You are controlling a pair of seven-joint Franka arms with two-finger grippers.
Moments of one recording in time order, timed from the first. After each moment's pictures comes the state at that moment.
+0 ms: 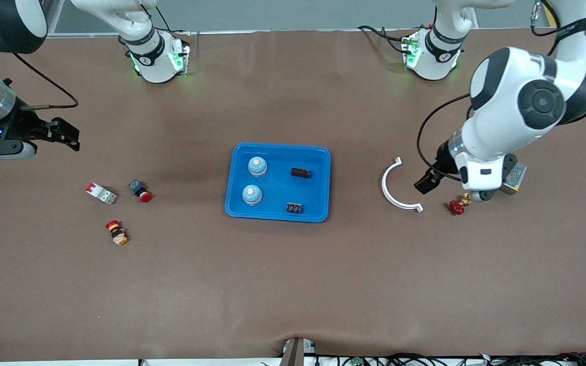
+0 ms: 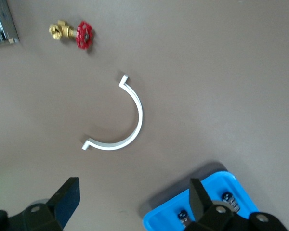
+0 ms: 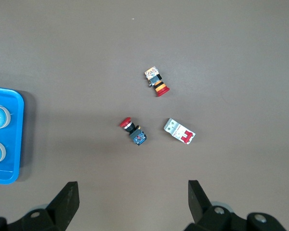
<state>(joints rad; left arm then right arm) -0.13 0.18 -0.20 -1.79 -0.09 1.93 -1.19 0.03 -0.09 -0.01 -1.84 -0.05 1.76 -0.05</state>
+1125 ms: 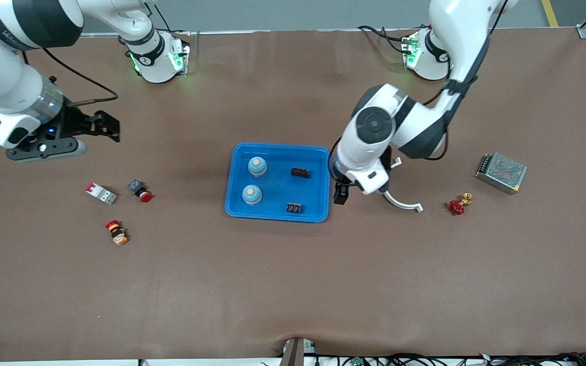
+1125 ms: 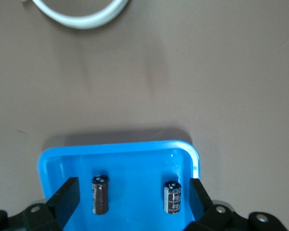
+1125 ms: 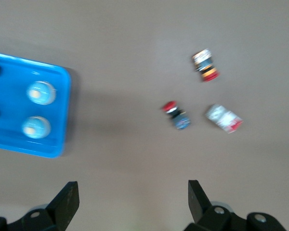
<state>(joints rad) -0.42 0.53 -0.26 -1.63 0.07 2.16 -2.11 0.19 -0.02 -0.01 -1.76 0.05 1.63 0.09</state>
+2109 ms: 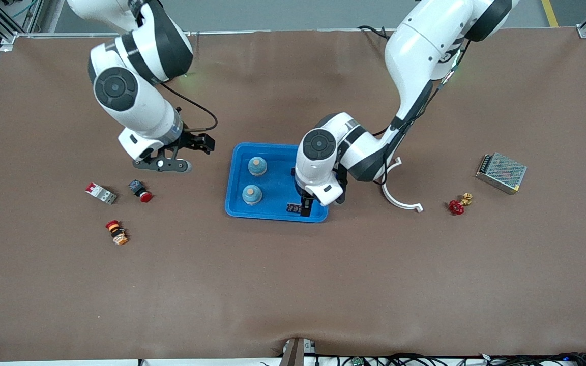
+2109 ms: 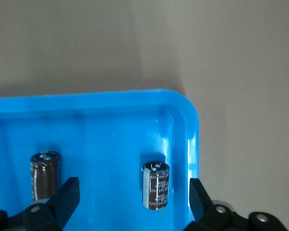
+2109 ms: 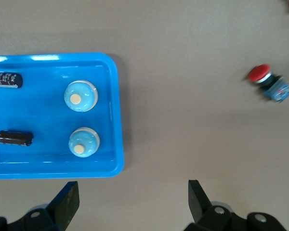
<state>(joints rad) -0.54 0.80 -0.26 -1.42 0.18 2.27 -2.25 0.45 0.12 0.00 -1.93 0.12 1.91 0.52</state>
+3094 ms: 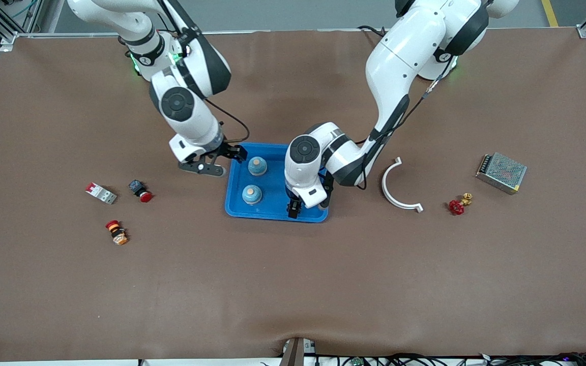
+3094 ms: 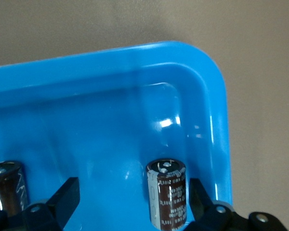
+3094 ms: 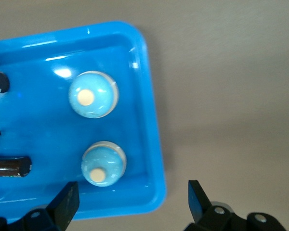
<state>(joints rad) -0.62 0.92 -0.20 -1.37 0.20 2.36 -2.20 0.61 0.25 0.00 -2.12 0.14 2.33 0.73</state>
